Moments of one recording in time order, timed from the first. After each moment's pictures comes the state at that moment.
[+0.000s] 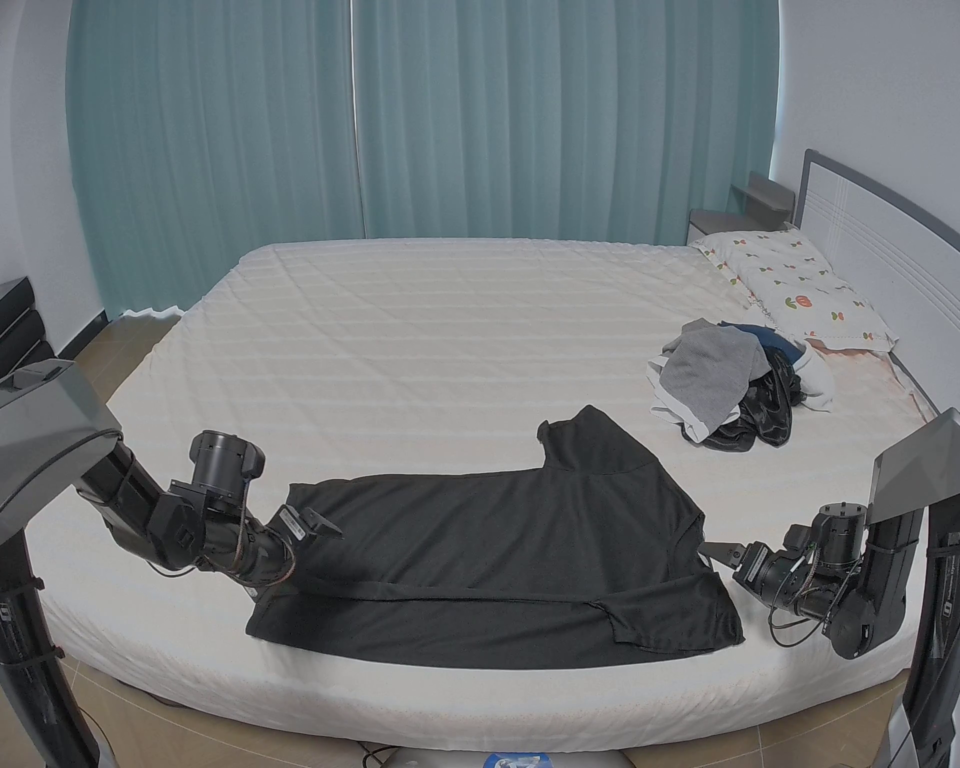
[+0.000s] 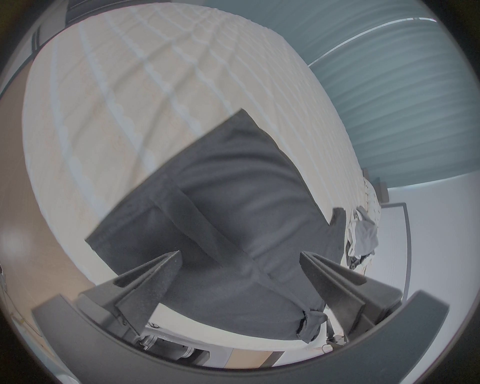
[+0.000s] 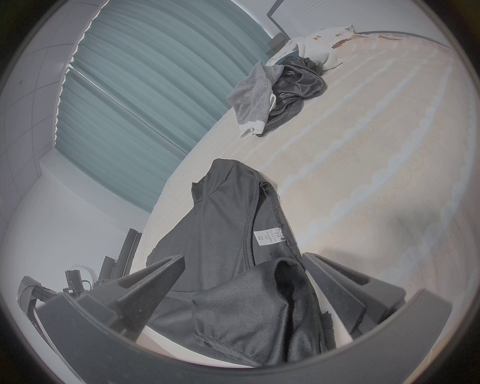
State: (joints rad) left arm -0.15 2.08 -0.81 -0.35 -0.21 -0.99; right arm 0.04 2.34 -0.28 -1.55 0.31 0.67
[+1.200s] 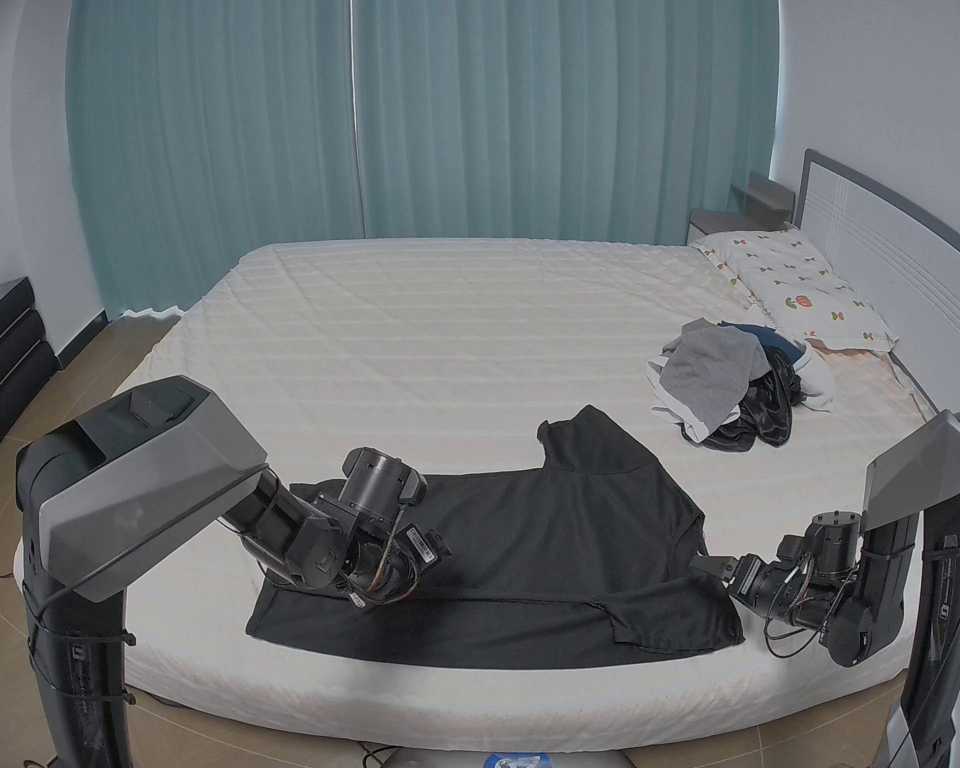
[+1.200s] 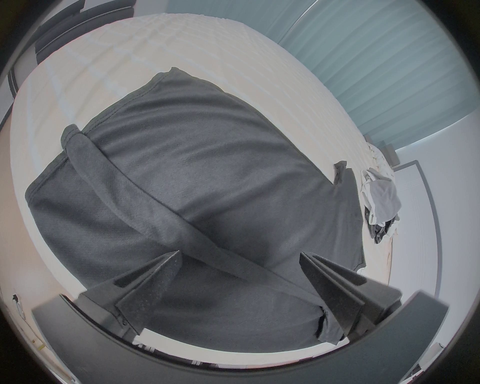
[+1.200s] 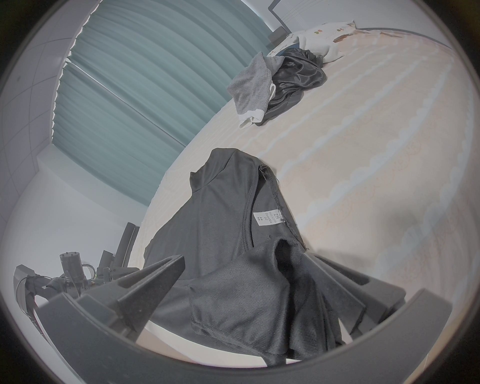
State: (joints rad) left arm -0.49 2.28 -1.10 -0.22 0.04 -1.05; right arm 0.07 2.35 -0.25 -1.55 0.30 0.66
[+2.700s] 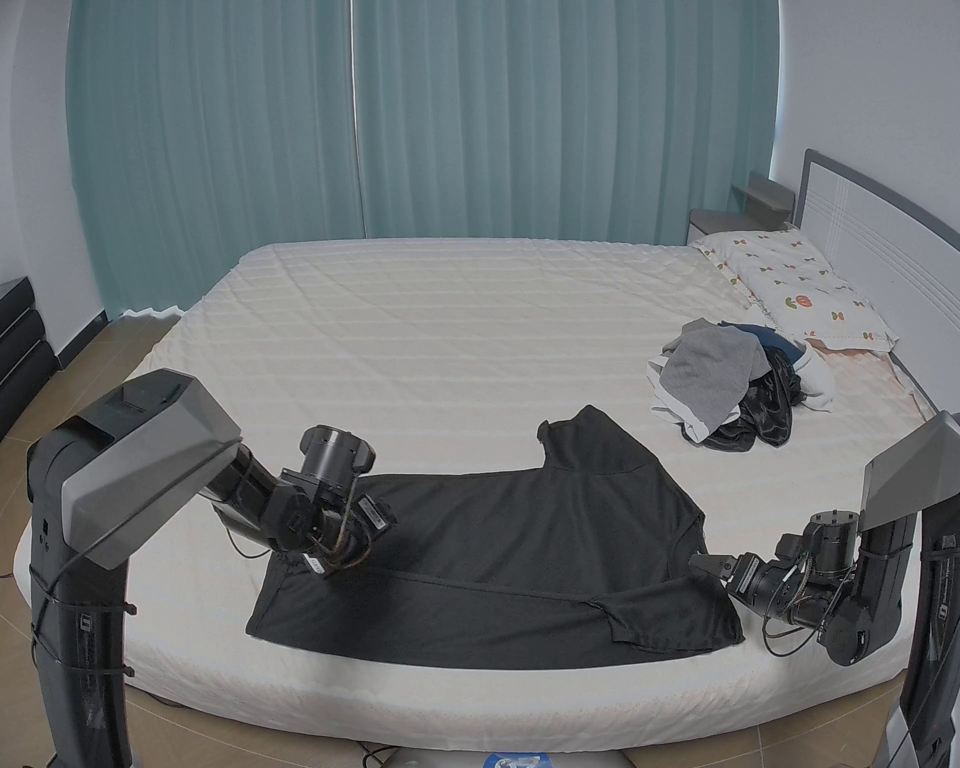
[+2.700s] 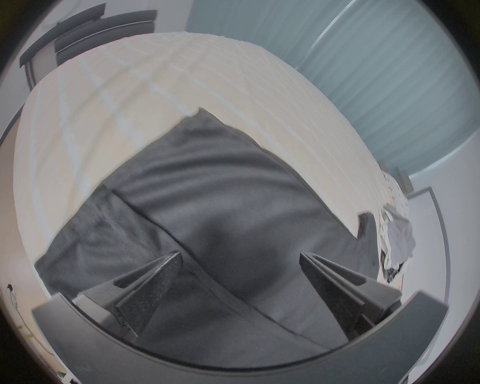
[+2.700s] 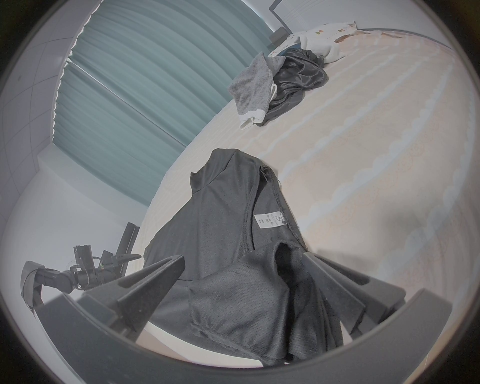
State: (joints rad) left arm -0.34 2.35 -1.20 -0.21 0.10 -0.98; right arm 0.07 2.36 -0.26 -1.55 0.30 0.66
